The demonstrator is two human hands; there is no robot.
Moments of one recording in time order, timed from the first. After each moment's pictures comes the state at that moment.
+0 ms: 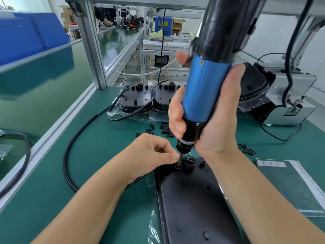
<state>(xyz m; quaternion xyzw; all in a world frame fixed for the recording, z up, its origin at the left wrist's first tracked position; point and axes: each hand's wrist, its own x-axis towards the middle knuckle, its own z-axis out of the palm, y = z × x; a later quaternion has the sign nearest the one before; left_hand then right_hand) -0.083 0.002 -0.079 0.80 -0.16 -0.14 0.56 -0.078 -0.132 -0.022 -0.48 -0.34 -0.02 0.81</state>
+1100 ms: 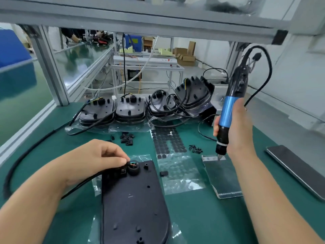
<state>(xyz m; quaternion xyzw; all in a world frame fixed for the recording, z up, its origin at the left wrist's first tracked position) -0.083 0.010 -0.059 0.86 -0.19 -0.17 0.45 -0.089 -0.319 -0.046 -0.62 0.04 -0.28 0.73</state>
